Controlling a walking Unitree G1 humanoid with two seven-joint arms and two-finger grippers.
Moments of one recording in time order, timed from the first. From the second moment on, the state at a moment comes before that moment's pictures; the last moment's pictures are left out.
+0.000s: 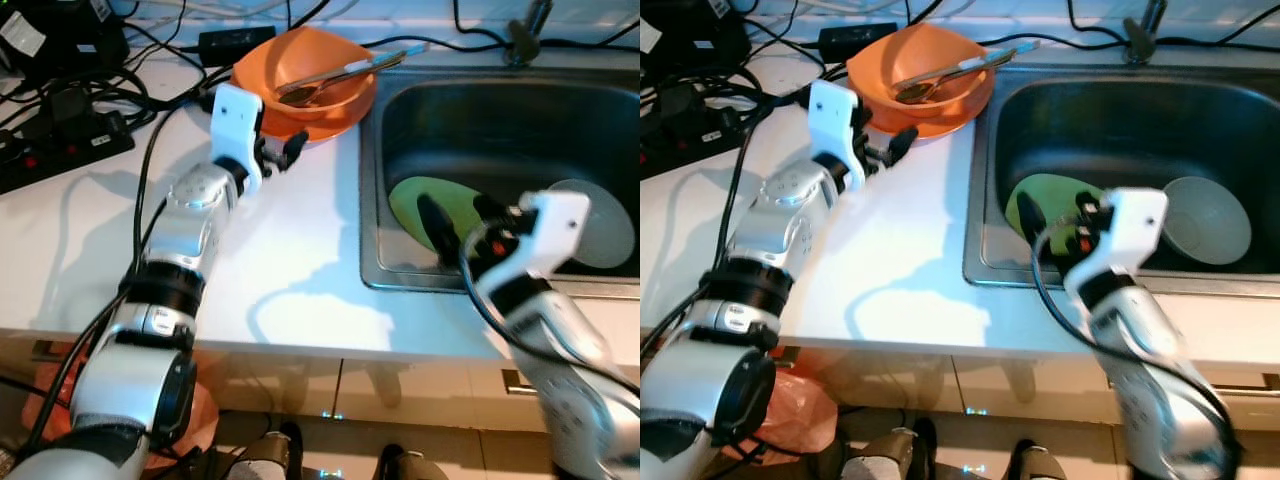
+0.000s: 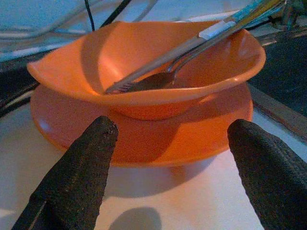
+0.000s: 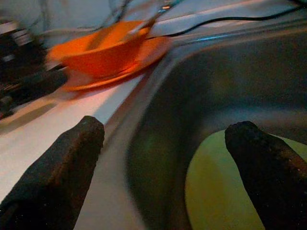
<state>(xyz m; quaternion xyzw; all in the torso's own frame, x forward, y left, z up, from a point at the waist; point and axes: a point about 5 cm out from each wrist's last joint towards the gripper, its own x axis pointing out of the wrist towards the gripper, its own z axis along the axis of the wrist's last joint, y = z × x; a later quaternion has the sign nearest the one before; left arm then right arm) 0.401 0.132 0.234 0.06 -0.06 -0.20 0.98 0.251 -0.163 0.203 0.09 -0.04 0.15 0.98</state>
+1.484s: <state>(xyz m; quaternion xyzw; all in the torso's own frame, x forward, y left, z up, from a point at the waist) 0.411 0.111 0.253 0.12 -0.11 -0.27 0.95 0.198 -0.139 0.239 0.17 -0.03 0.40 0.90</state>
